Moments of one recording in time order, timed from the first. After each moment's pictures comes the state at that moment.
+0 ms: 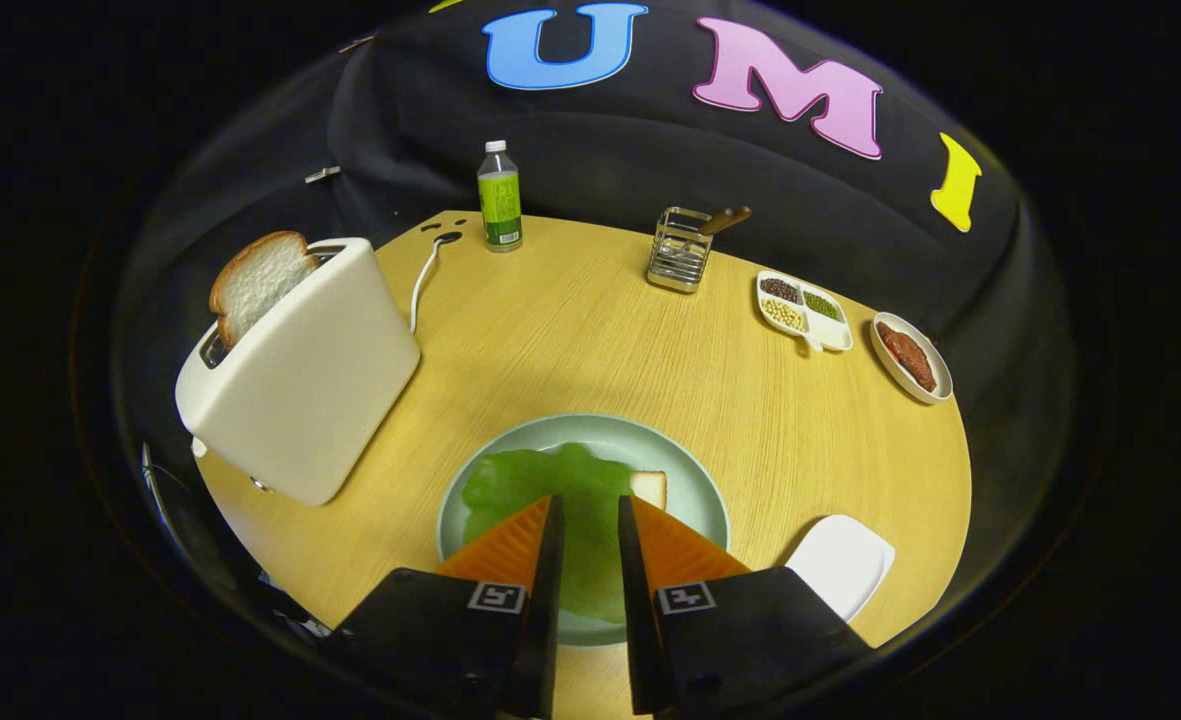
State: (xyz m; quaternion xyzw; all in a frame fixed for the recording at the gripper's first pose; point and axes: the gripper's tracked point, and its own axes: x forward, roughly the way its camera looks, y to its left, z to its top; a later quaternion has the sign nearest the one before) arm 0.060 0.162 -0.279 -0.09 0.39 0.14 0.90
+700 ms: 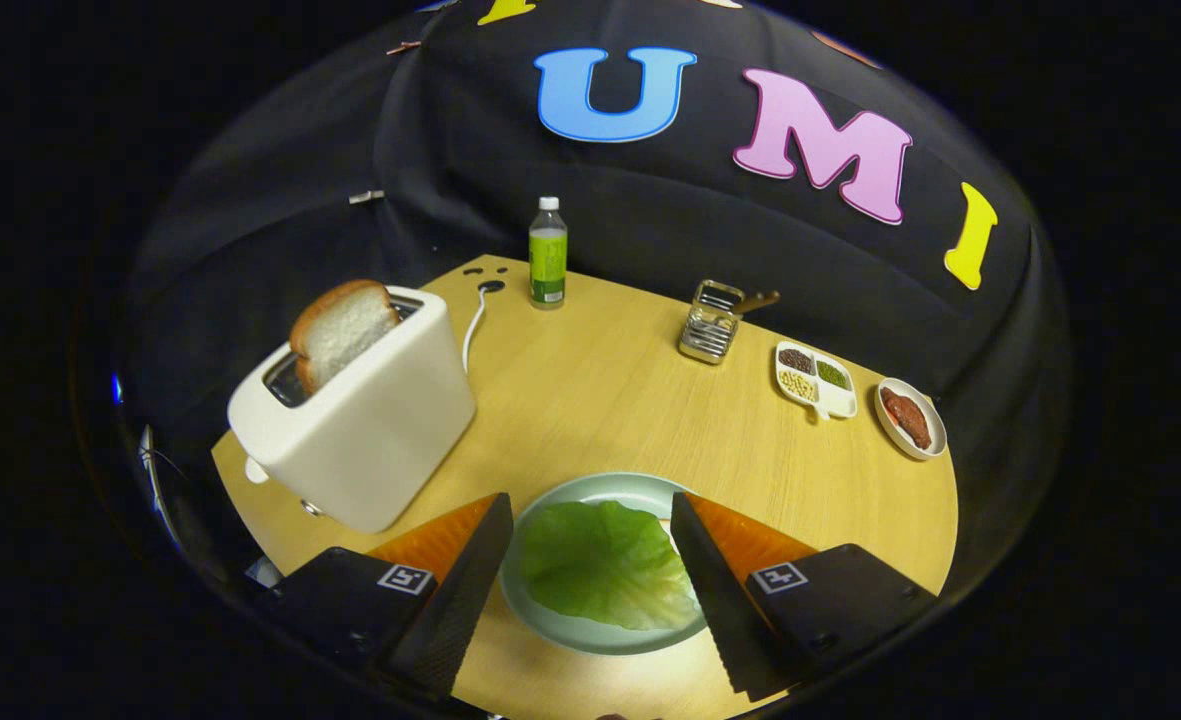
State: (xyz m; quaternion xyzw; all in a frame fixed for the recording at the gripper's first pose) arm 0.053 0.216 -0.205 -0.09 0.31 0.19 0.93
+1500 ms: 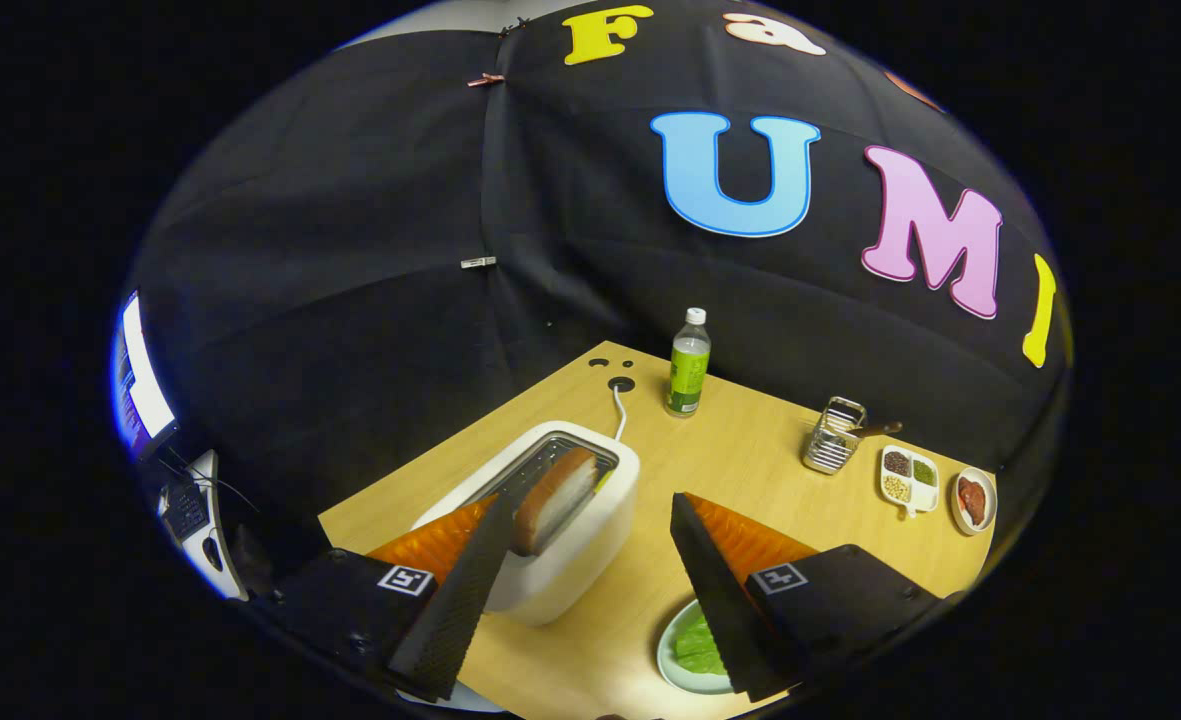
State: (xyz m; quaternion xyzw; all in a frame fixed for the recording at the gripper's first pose) arm 0.050 0.376 -0.122 -0.07 0.25 0.31 0.92
